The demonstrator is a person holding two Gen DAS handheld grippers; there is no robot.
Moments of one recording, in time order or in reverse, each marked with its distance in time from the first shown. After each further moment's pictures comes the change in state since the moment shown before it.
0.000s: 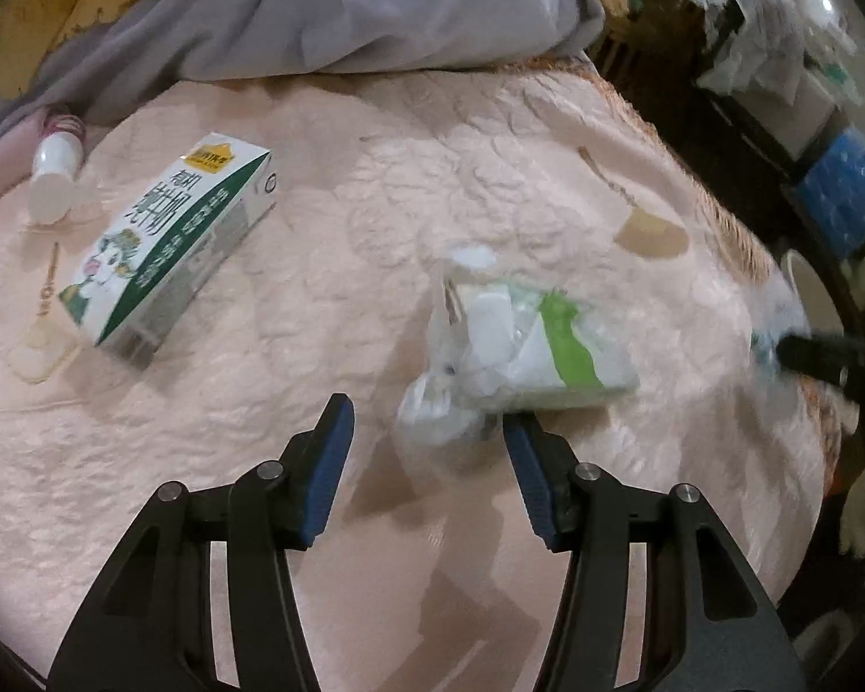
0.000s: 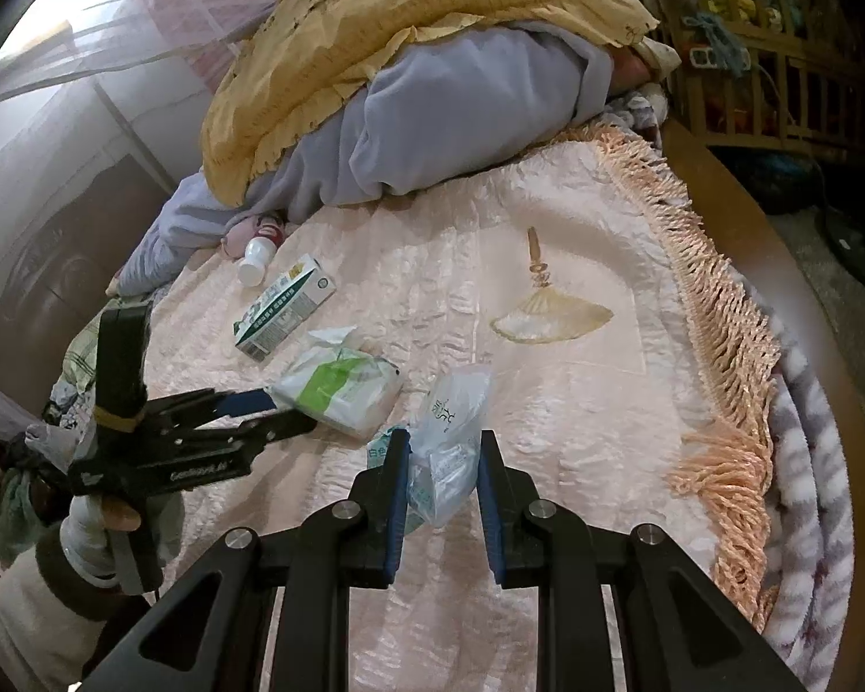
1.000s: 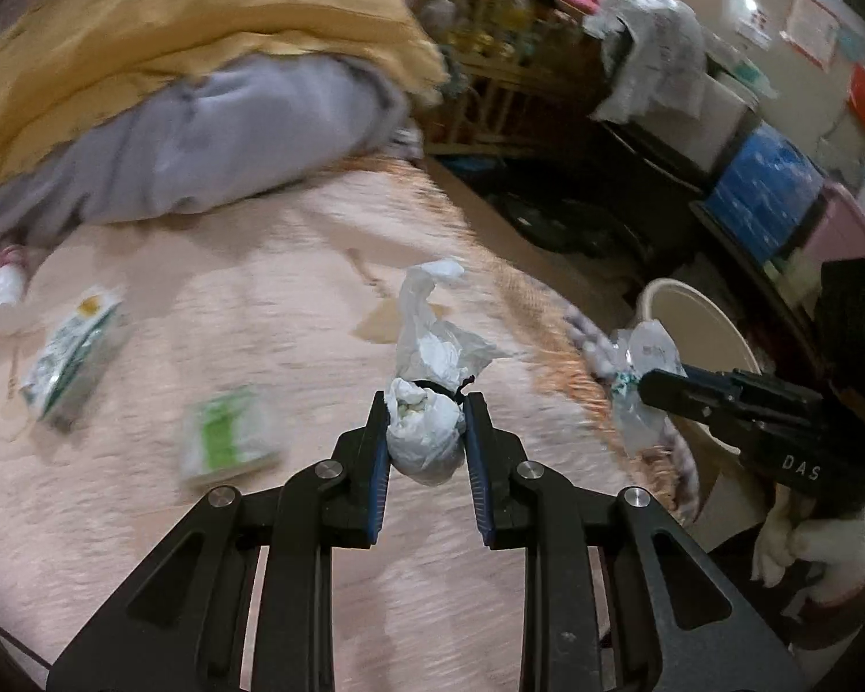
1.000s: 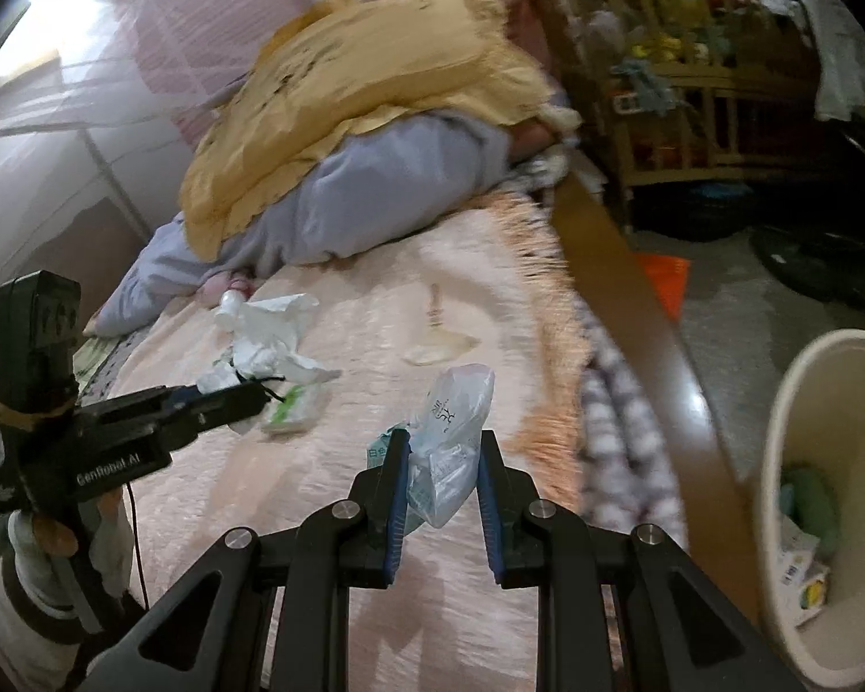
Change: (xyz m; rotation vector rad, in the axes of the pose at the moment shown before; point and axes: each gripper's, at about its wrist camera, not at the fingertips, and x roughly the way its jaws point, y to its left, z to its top) left arm -0.068 -0.148 0.016 0.130 -0.132 -0.117; right arm -0.101 -0.042 -0.024 0.046 -0.137 -0.116
